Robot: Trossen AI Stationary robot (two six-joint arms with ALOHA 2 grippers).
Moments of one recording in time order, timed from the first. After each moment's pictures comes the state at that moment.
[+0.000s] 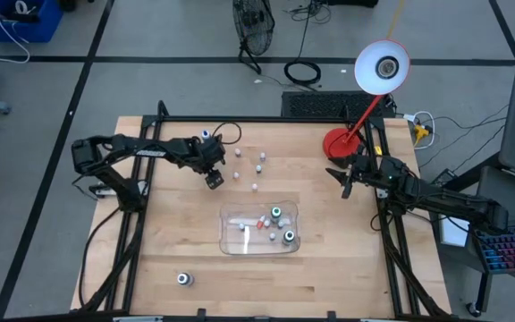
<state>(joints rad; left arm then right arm) 0.42 1.56 0.79 -0.47 -0.08 -0.15 -0.40 0.32 0.05 0.19 -0.03 0.01</state>
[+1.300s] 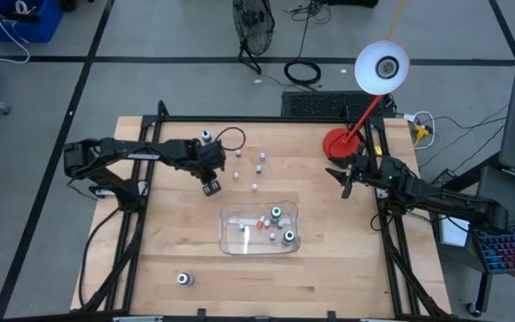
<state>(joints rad) 0.31 1.48 0.87 -0.66 -0.05 -0.12 -0.40 0.32 0.05 0.19 -0.03 0.01</state>
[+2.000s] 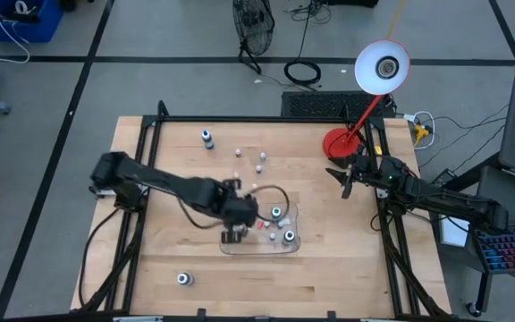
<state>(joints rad) -0.24 1.78 1.60 -1.07 -0.21 -0.22 -0.40 0.32 0.05 0.19 -0.03 0.01</state>
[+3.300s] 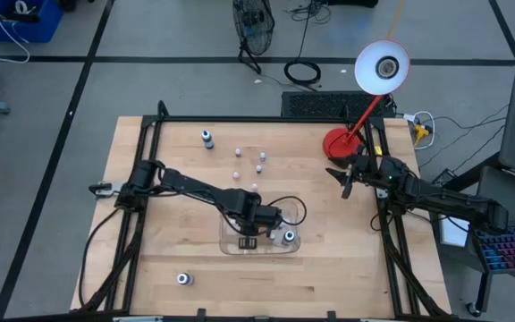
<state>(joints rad) -0.17 2.08 1.59 -0.88 -0.02 -0.14 -0.40 0.32 0.05 0.19 -0.03 0.01</state>
